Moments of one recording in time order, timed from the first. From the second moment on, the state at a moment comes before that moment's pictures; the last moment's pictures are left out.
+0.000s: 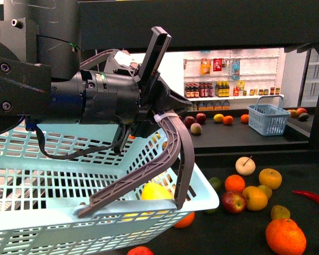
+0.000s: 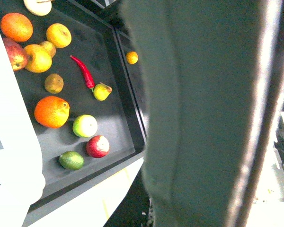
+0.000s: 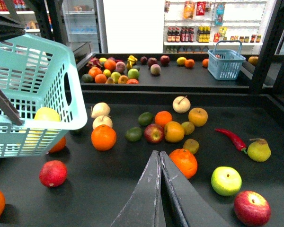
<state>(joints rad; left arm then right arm) -0.37 1.85 1.24 0.45 0.65 -0.90 0.00 0.01 0.02 0.00 0.00 0.00</state>
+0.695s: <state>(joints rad) -0.37 1.86 1.24 0.45 0.52 -0.92 0.00 0.01 0.02 0.00 0.00 0.00</state>
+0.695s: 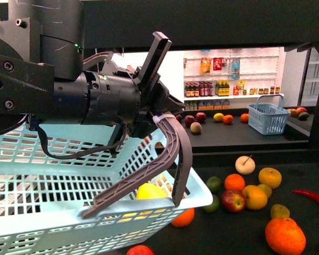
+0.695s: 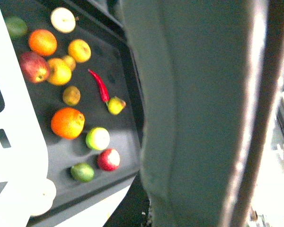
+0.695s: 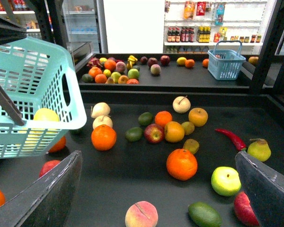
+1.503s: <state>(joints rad) 0.16 1.98 1.25 1.15 0.30 -1.52 0.00 0.01 0.02 0.00 0.00 0.00</state>
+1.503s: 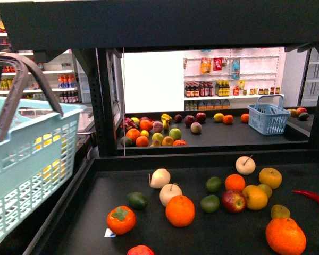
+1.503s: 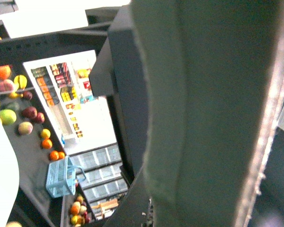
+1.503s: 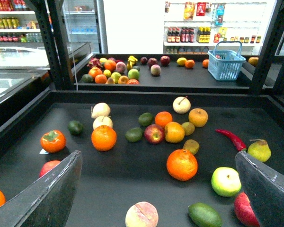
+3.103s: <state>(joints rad) 0.42 2.16 1.24 1.34 0.52 -1.57 0.00 0.00 0.02 0.00 0.00 0.00</state>
